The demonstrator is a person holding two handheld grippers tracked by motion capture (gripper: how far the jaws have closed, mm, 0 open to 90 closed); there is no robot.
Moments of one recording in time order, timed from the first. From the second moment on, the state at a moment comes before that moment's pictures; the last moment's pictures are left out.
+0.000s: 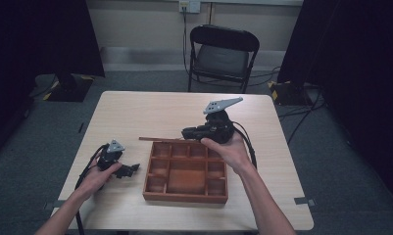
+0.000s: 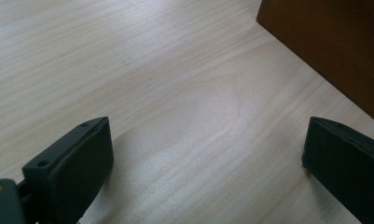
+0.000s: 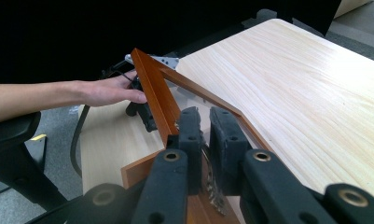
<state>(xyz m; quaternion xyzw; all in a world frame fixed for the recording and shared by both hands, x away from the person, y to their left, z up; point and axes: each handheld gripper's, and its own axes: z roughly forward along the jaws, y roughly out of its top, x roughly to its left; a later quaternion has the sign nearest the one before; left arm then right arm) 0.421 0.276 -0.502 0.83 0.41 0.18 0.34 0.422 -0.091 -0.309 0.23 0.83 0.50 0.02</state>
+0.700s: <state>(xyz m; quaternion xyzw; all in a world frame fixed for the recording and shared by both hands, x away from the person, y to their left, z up) 0.421 0.276 -0.503 0.83 0.41 0.18 0.34 0.422 -0.091 -0.309 0.22 0.83 0.50 0.01</state>
